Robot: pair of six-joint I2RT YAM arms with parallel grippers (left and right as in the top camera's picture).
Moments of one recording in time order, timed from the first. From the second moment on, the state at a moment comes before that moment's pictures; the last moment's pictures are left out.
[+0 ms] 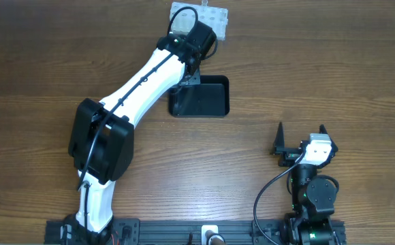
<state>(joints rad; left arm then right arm) -0.56 2.13 1.81 -1.05 -0.30 -0.65 0.07 0.02 0.01 -0.06 0.15 -0.01</state>
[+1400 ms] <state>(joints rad) -0.04 0.38 0.33 0.14 0.01 -0.07 0.07 0.02 0.01 -0.06 0.14 -0.01</state>
